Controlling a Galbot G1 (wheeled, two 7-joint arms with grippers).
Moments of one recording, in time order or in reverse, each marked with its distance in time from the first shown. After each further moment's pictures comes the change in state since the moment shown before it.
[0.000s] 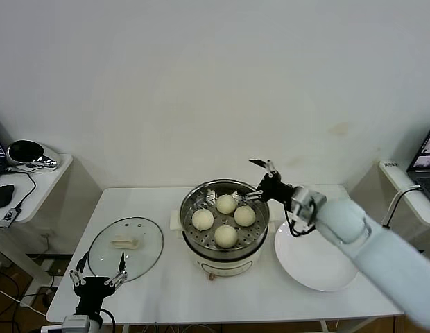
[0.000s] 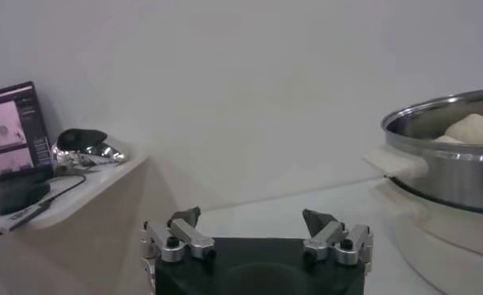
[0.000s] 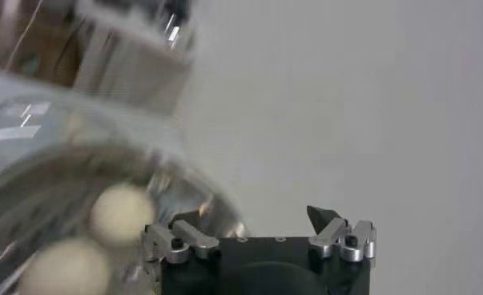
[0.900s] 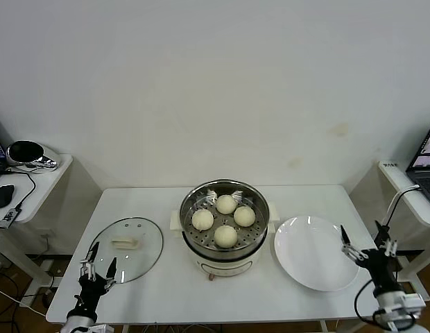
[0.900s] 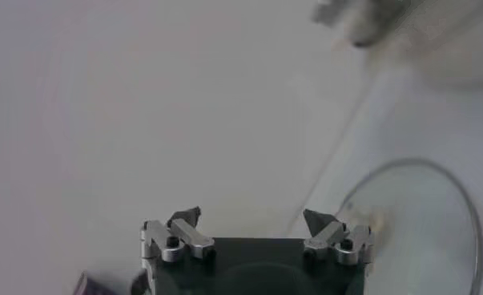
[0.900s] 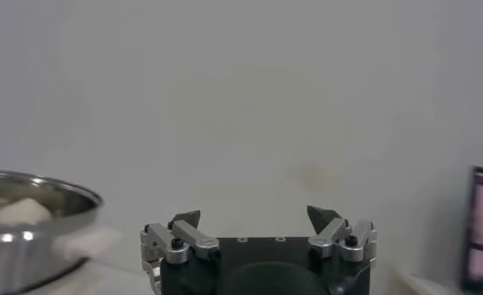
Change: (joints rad) left arm -0.117 0.170 0.007 0.332 0.965 -0.155 -0.063; right arm -0.858 0.538 0.928 0.091 -0.098 0.256 0.016
